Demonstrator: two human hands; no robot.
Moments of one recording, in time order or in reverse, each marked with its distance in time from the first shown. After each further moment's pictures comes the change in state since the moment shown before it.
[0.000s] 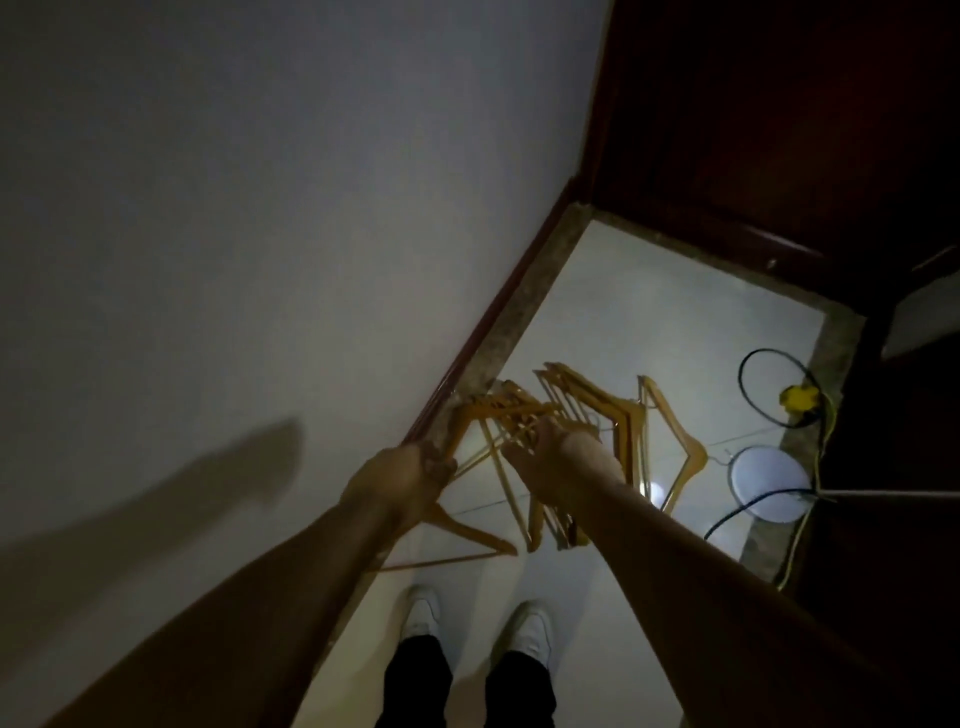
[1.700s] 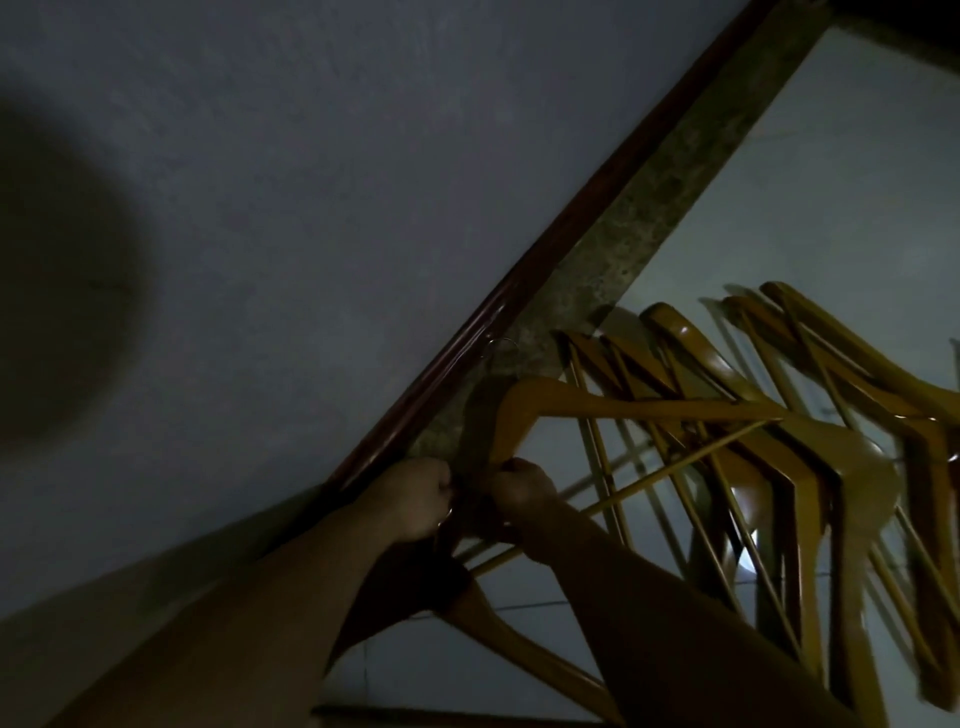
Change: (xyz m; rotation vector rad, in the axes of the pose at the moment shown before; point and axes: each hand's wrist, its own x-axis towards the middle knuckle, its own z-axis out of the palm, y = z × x) left_hand 0.474 -0.275 0.296 -0.063 -0.165 -0.035; right_hand 0.478 0.069 0.495 0.754 -0.354 0.352
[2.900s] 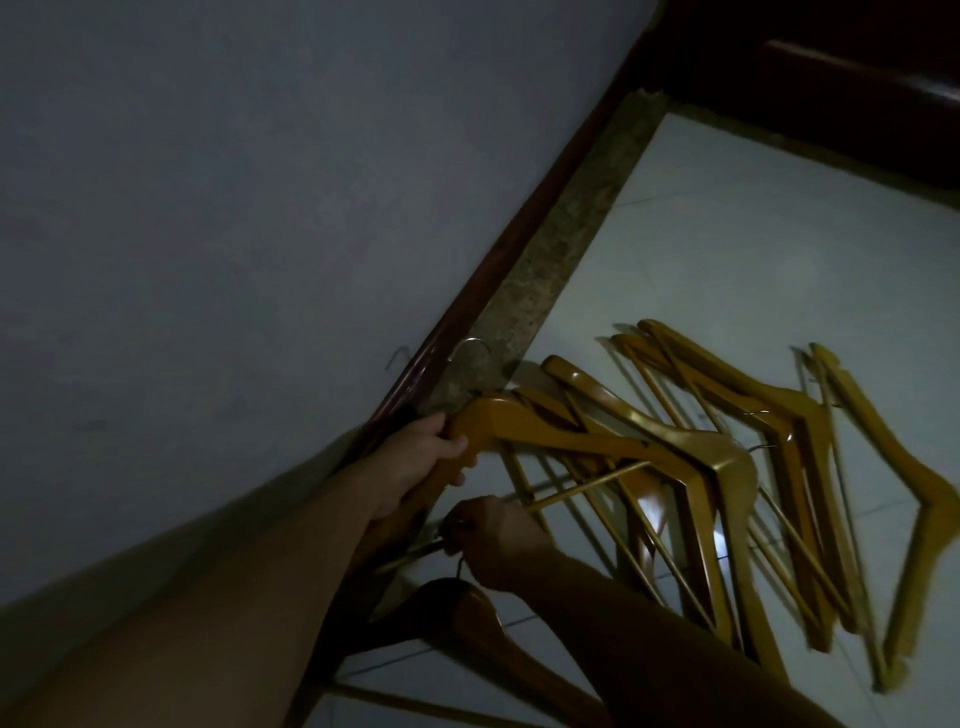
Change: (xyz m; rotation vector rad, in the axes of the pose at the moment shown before) left_hand 0.002 0.092 -0.055 -0.782 -0.093 0.173; right_hand -0.082 -0.010 -0.054 -0.640 -0.005 -0.446
